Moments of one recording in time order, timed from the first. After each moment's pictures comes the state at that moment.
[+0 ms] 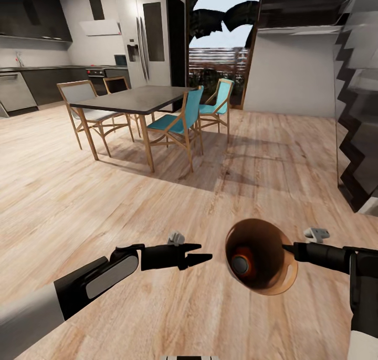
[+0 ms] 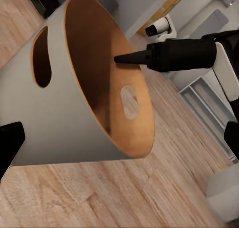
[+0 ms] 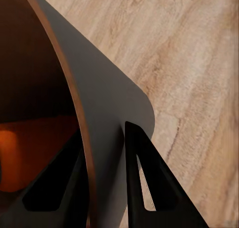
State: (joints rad) left arm -0.83 0.33 -1.07 -1.23 1.26 0.29 -0.54; right arm -0.51 -0.08 -0.58 -1.56 0.74 0.96 1.29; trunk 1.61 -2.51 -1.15
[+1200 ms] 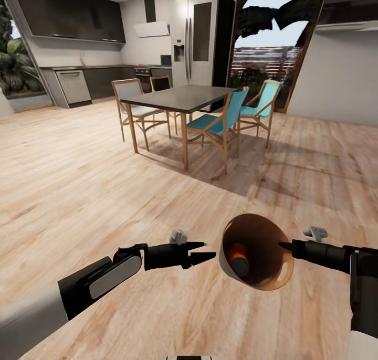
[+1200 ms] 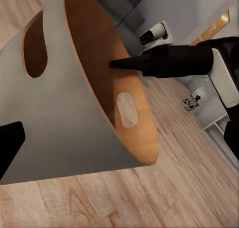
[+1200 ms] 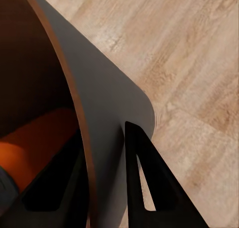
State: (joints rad) left arm -0.83 0.31 -1.08 -1.23 1.25 0.25 -0.53; right arm -0.51 -0.08 -0.58 -1.57 0.66 1.04 1.29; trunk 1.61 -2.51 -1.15
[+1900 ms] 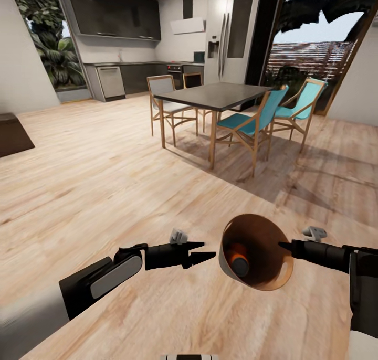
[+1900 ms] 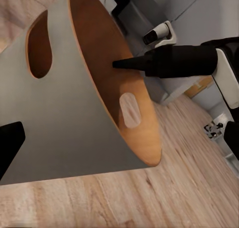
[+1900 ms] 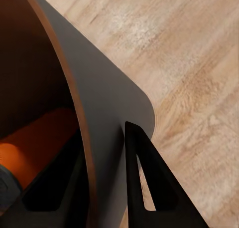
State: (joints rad) left arm -0.83 0.30 -1.08 -1.22 1.25 0.25 -0.53; right arm -0.51 -0.08 -0.58 -1.57 0.66 1.04 1.29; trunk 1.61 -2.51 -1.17
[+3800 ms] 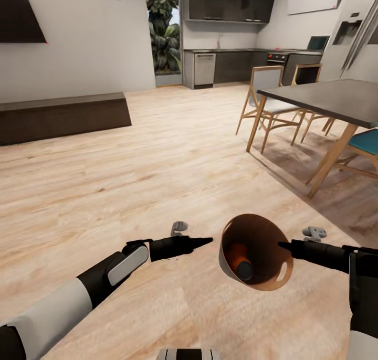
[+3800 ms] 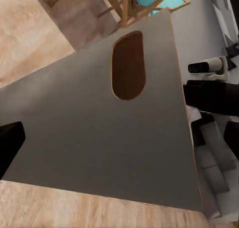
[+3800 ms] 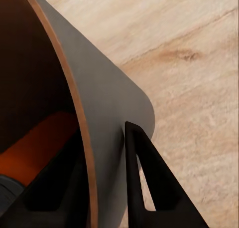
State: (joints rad) left arm -0.83 0.16 -0.92 -0.95 1.27 0.37 -0.53; right arm -0.51 -0.08 -0.57 -1.57 0.66 1.03 1.29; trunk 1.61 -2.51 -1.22
